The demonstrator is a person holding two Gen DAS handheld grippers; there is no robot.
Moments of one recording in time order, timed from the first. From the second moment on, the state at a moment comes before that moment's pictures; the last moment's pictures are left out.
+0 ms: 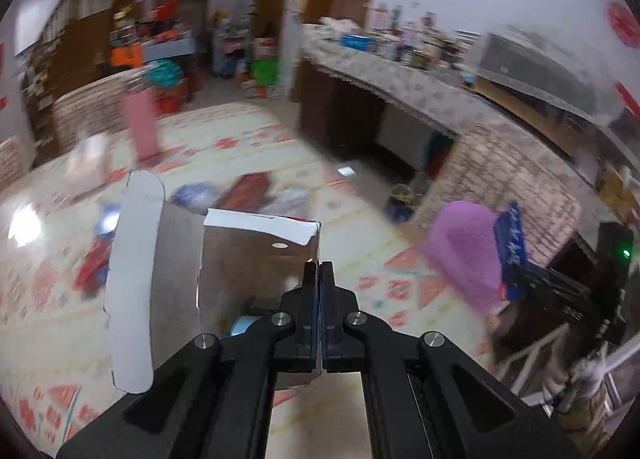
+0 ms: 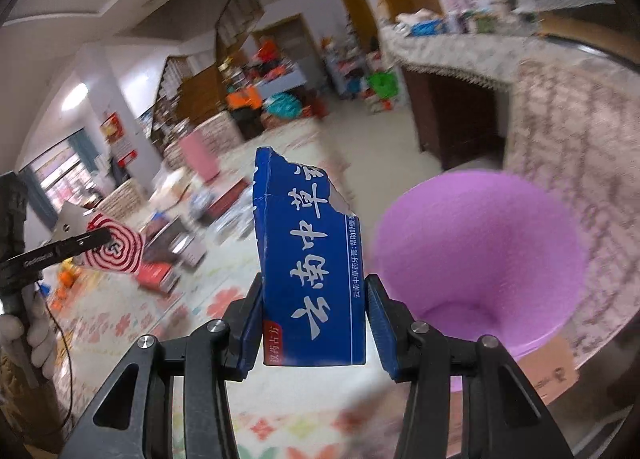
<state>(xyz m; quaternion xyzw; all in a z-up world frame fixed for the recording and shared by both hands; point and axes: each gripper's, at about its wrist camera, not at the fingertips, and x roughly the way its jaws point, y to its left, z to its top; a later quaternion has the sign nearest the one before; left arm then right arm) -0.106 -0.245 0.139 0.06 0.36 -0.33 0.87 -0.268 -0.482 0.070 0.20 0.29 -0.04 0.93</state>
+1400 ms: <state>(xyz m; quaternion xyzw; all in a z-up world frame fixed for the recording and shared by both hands) -0.163 -0.408 0.126 0.09 0.39 -0.48 0.78 -0.457 -0.631 0.044 0.25 0.28 -0.30 0.88</state>
